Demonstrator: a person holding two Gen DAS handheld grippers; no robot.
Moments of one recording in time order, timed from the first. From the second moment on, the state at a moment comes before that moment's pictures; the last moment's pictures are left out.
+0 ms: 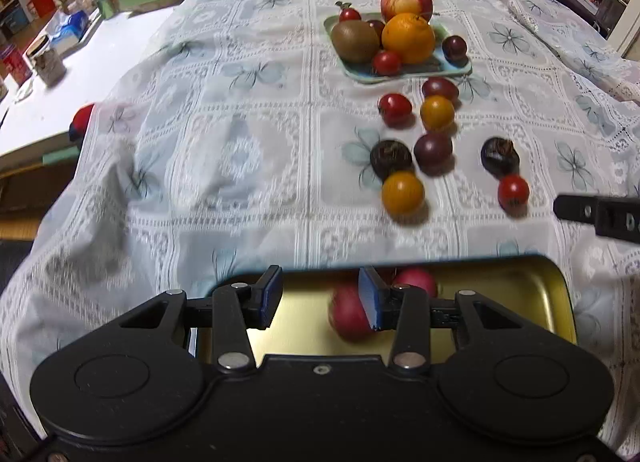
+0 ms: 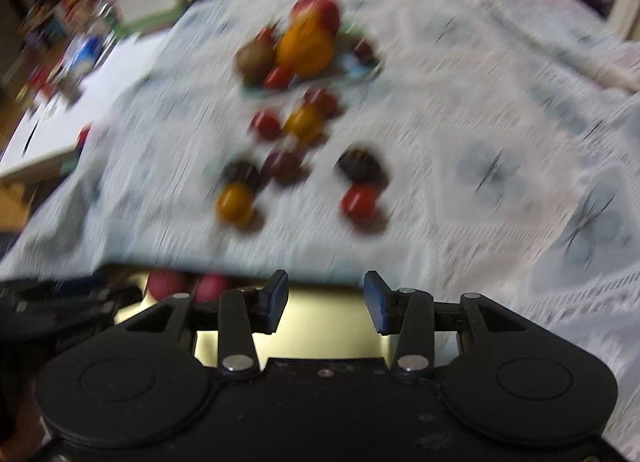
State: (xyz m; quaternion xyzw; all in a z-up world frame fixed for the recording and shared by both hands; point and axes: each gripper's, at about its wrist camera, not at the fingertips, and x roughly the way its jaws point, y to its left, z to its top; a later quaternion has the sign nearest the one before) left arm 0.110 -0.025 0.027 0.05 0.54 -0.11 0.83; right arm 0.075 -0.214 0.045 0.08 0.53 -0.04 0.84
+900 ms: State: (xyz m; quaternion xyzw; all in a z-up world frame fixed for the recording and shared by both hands) left arm 0.202 -0.109 -0.013 0.12 0.54 -0.18 0.81; right arm 0.167 -0.275 -0.007 0.17 0.56 -0.11 0.80
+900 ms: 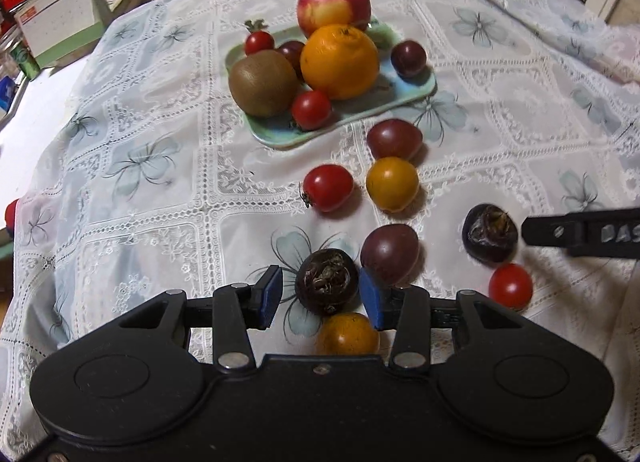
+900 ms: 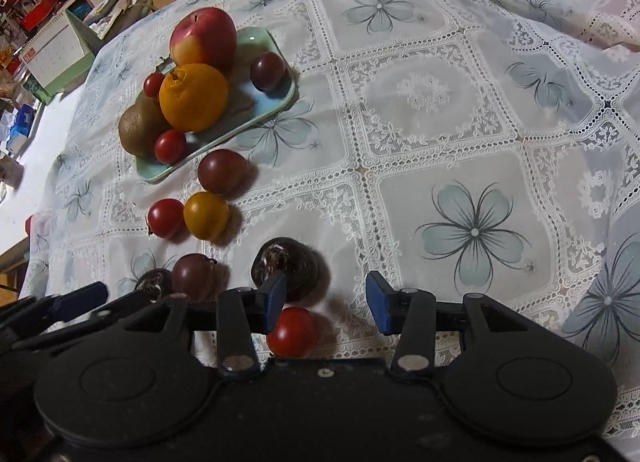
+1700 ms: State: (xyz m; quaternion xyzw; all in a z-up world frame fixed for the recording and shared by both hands) left arm 0.200 -0.132 -0.038 0.19 0.54 -0.18 0.80; right arm 0.173 -0.273 -0.012 0.19 0.56 -0.10 0.80
